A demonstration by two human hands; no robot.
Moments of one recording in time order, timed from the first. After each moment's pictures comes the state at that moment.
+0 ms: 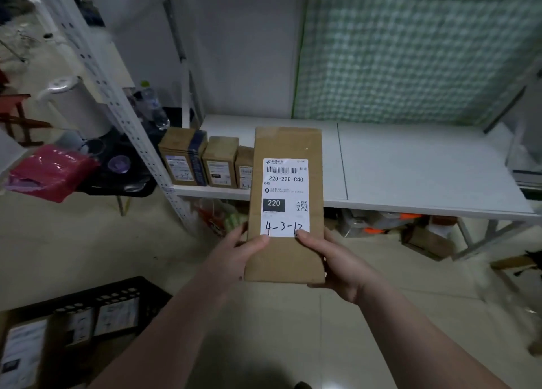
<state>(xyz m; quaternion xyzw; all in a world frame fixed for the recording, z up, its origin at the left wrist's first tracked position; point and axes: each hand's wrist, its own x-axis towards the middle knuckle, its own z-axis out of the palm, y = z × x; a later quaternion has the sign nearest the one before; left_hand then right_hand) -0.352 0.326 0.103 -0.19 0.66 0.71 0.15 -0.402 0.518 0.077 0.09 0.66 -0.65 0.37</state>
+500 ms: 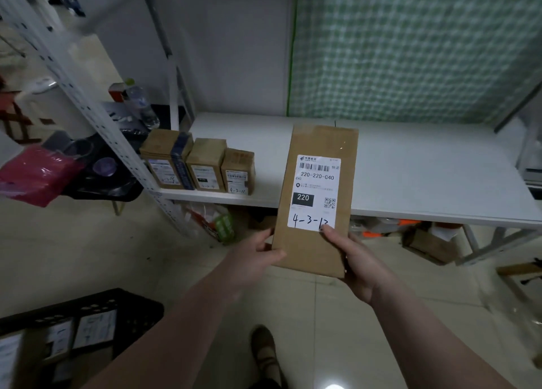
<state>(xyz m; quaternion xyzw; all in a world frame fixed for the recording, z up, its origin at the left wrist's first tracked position) -0.423 0.387 0.086 -0.18 0.74 0.61 0.23 -0.471 0.585 0.059 0.16 0.61 -0.71 0.30</state>
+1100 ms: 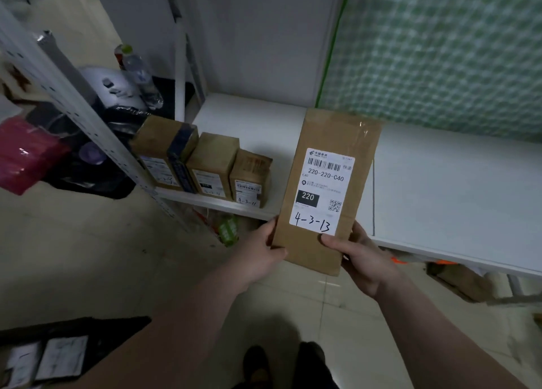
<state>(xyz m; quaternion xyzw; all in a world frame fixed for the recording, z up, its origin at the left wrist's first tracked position) -0.574 0.334 0.007 -0.17 0.78 0.57 0.19 -0.634 0.530 -0.018 0.09 0.61 -0.71 0.34</state>
